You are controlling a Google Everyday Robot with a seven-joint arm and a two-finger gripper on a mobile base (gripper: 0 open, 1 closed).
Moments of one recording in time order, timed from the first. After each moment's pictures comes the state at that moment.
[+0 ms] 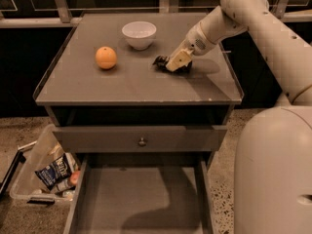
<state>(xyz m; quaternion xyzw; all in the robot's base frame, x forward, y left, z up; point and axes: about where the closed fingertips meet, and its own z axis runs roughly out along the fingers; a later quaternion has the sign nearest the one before) 0.738 -0.088 0.847 -0.53 0.77 0.18 0.30</state>
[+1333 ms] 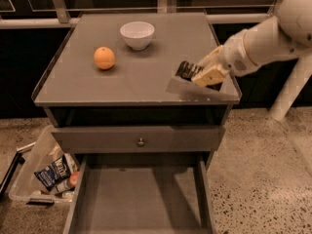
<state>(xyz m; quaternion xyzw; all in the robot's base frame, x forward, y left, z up) 0.606 -0.145 0.893 -0.52 0.76 0.11 0.38</state>
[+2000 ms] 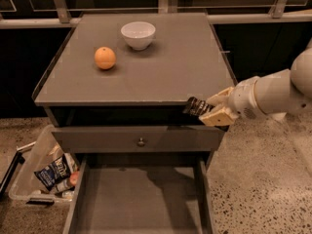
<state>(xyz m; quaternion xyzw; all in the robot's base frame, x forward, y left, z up) 0.528 -0.168 0.822 -0.49 0.78 0.11 0.37</state>
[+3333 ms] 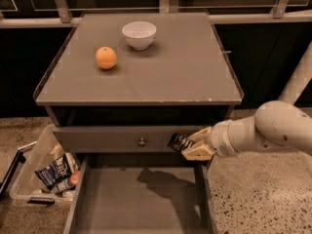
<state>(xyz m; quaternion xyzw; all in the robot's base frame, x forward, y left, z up) 0.502 -0.134 0.693 -0.46 0.80 0.20 0.33</state>
